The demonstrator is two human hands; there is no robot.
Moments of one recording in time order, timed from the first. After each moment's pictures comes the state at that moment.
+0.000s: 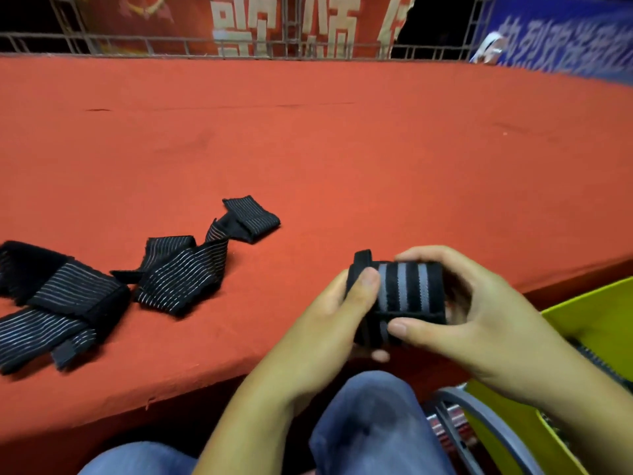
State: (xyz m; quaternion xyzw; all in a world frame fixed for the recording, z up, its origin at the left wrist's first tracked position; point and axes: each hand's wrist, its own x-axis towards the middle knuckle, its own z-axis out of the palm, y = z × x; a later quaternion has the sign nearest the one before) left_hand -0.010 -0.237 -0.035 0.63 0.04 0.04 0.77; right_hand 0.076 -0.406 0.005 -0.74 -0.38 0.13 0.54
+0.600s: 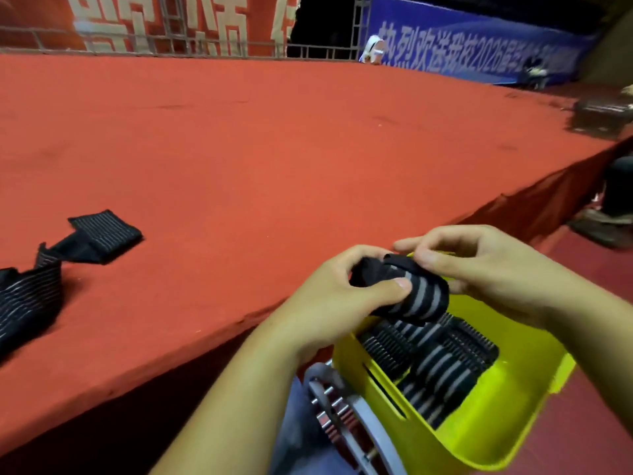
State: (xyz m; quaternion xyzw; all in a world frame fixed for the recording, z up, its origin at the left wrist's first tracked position) left_hand 0.077 -0.386 -0.002 0.74 -0.05 -0.04 0.67; right_hand 0.143 -0.593 0.039 -0.79 -0.21 0.17 0.55
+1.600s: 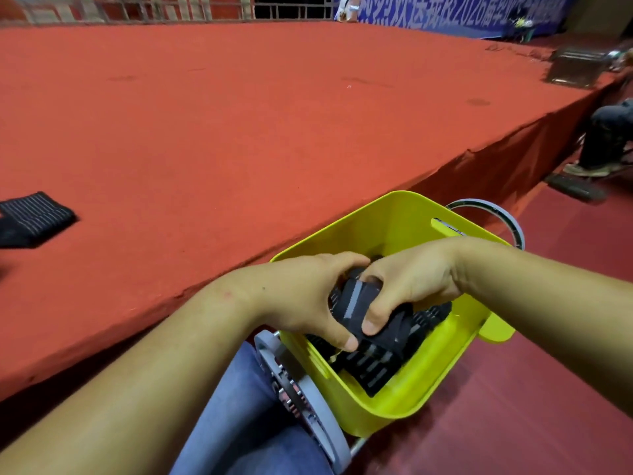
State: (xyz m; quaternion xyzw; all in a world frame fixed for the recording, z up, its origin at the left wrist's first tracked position) left_hand 0.106 -0.432 -0.012 0.94 -0.20 -0.20 0.21; right_hand 0.178 -0.625 -0.024 -0.76 -0.18 0.54 0.31
